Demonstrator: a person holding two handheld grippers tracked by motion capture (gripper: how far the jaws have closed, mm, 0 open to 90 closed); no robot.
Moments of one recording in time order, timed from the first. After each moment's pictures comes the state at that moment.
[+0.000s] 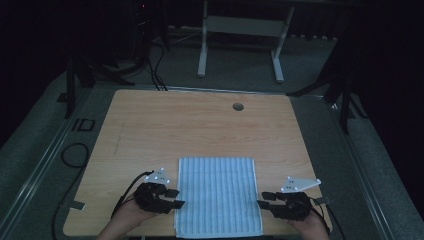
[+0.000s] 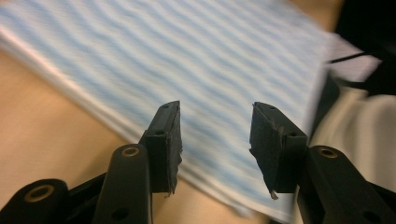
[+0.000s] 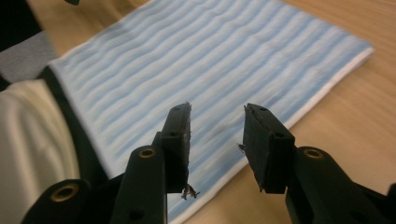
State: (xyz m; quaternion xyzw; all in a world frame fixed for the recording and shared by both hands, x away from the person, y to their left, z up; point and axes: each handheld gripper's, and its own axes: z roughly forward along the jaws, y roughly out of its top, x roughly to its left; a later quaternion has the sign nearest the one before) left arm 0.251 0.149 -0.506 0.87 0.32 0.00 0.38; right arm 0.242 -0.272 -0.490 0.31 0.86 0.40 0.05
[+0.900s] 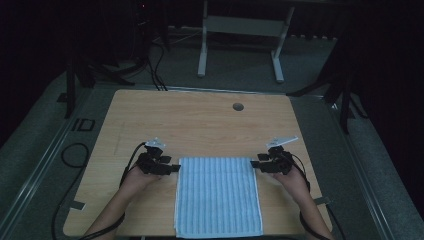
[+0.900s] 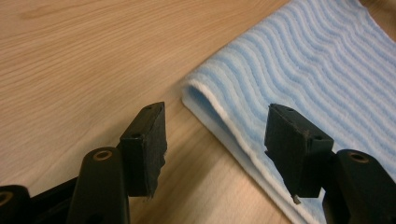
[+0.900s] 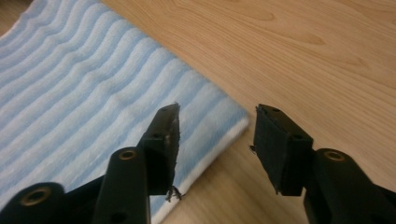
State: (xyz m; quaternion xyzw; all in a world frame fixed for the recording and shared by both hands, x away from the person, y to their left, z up) left arm 0.352 0.172 -0.531 0.82 0.42 0.02 0.38; right arm 0.375 -0.256 -0.506 0.36 0.86 0.35 0.08
